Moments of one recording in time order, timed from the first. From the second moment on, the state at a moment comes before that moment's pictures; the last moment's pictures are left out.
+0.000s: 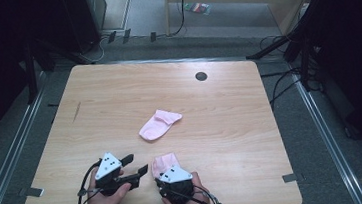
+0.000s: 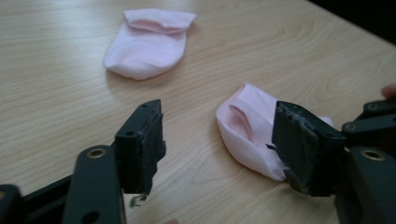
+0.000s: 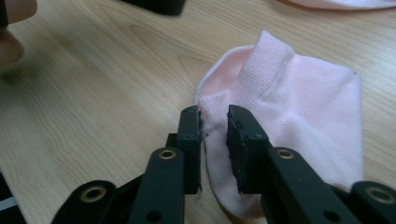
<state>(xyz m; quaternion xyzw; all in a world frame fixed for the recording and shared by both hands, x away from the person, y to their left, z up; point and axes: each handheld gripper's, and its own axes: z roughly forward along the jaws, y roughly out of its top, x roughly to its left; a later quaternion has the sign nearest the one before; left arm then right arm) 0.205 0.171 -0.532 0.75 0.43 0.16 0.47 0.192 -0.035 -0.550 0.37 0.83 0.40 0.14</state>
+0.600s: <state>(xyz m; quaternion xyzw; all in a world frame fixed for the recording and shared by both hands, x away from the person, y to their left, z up) 0.216 0.157 -0.547 0.78 0.43 0.08 0.45 0.196 -0.044 -0.553 0.39 0.81 0.42 0.11</state>
